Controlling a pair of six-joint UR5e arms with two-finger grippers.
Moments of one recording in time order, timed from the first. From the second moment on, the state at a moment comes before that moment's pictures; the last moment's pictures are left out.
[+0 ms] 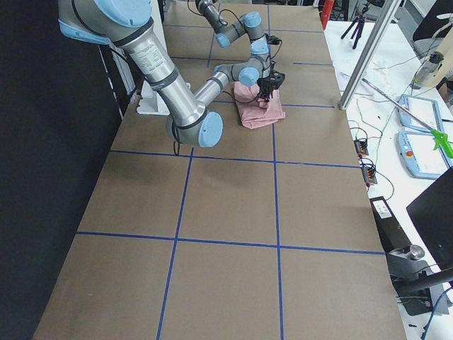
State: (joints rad) left arm -0.74 -2.28 -1.37 -2.07 -1.74 -1.82; right arm 0.69 -0.69 1.20 -1.25 1.80 1.66
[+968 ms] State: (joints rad) left arm -0.93 -2.22 -1.46 -2.03 -1.99 -1.53; right arm 0.97 -0.75 1.27 -1.46 1.97 1.18
